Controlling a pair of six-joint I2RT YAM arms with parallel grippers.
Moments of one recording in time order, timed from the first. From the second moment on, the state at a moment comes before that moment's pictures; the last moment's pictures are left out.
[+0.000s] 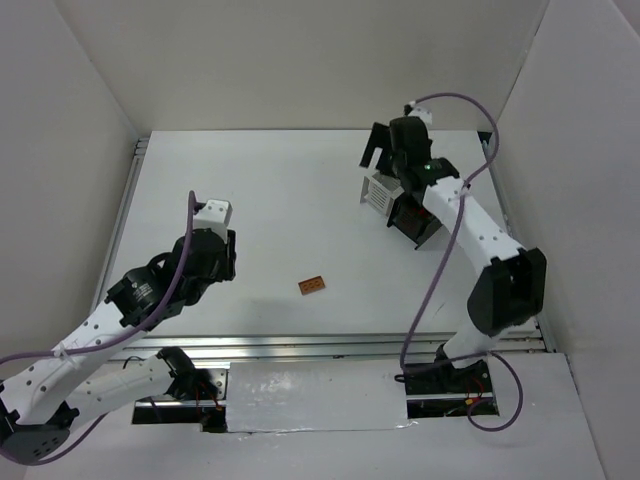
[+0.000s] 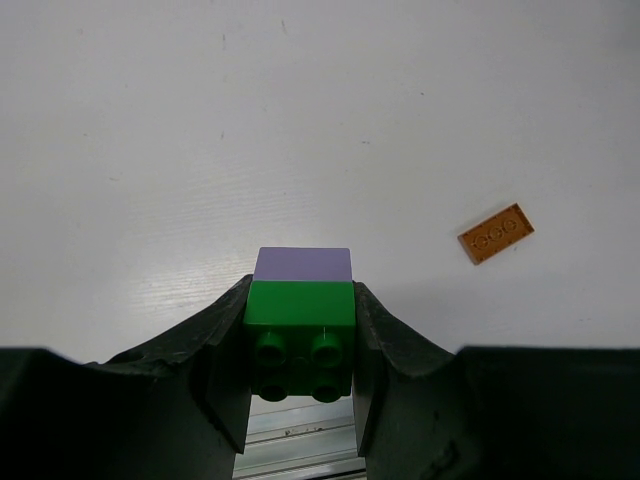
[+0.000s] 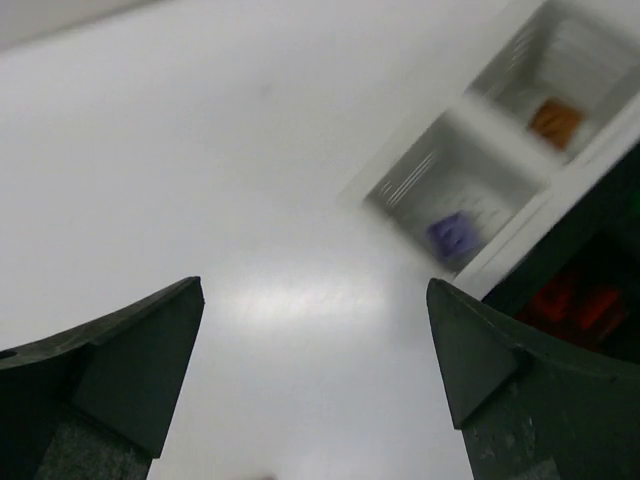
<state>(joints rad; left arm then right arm) -0.78 0.83 0.99 -0.80 -0.55 -0.38 0.30 1.67 1.56 -0.44 0.31 0.48</state>
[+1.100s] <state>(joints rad) -0.79 0.88 0.83 0.05 0.71 -0.32 0.71 0.79 0.68 0.10 -0.61 1.13</state>
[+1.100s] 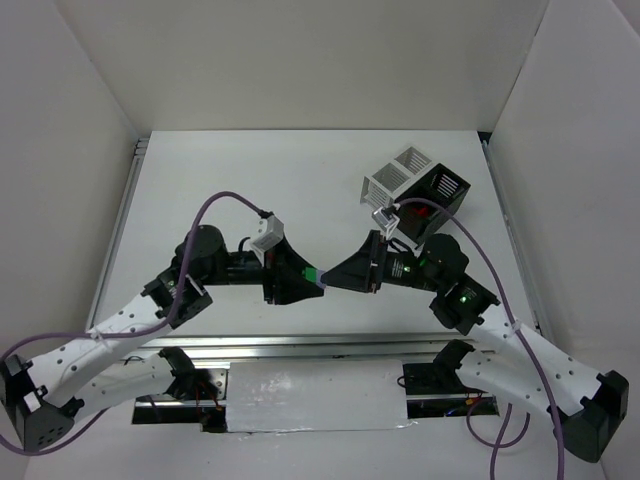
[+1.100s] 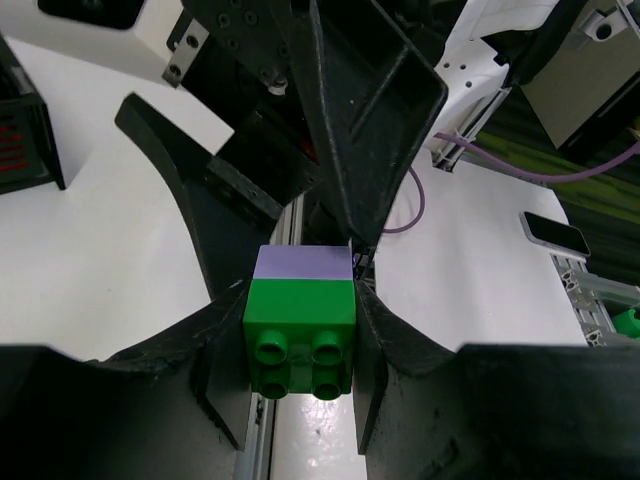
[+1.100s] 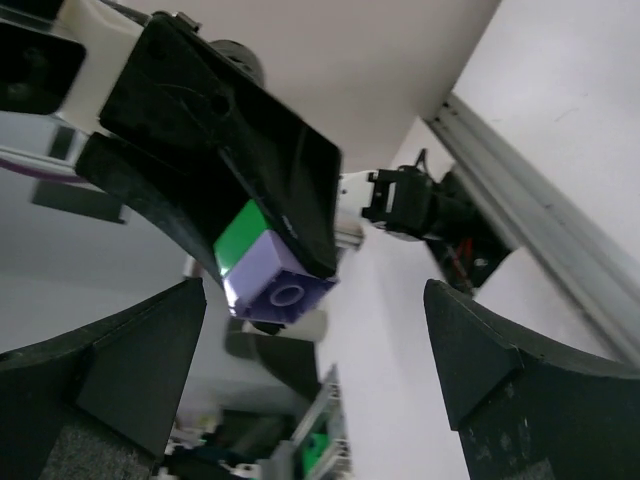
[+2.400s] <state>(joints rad) -0.93 0.97 0.84 0.27 0.62 -0.18 0.83 0.59 0.43 0.42 -0.32 1.72</state>
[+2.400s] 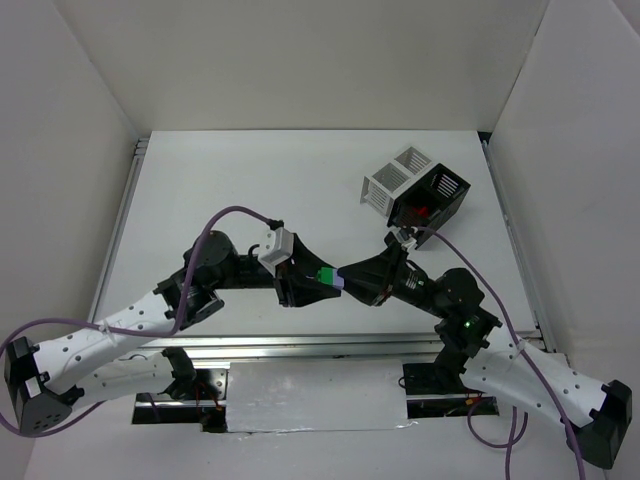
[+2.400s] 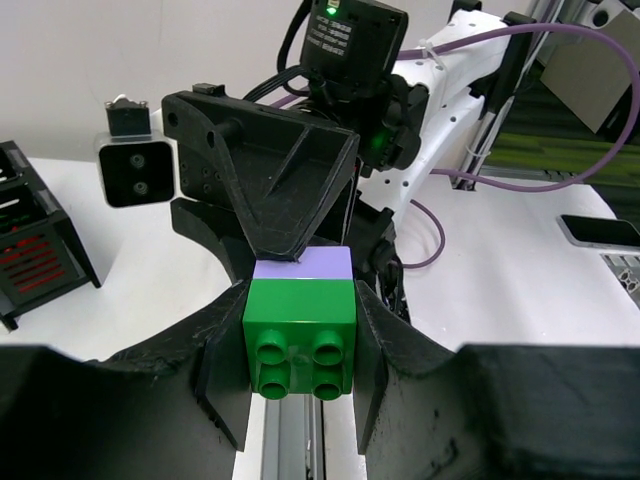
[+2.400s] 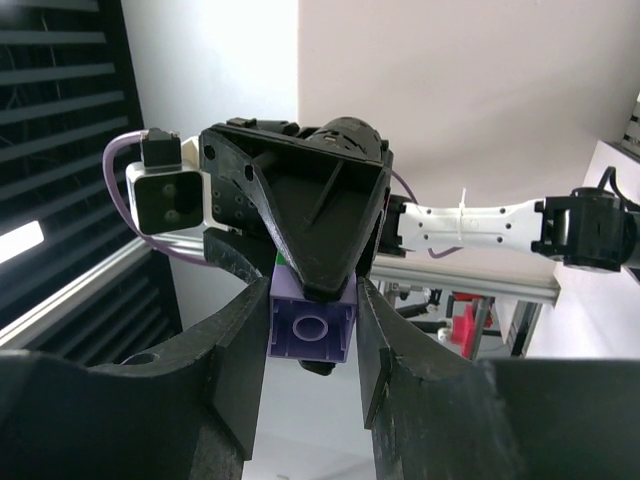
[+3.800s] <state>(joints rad) -0.93 0.90 0.87 0.03 0.60 -0.11 0.86 0.56 0.44 0.31 -0.30 1.62</state>
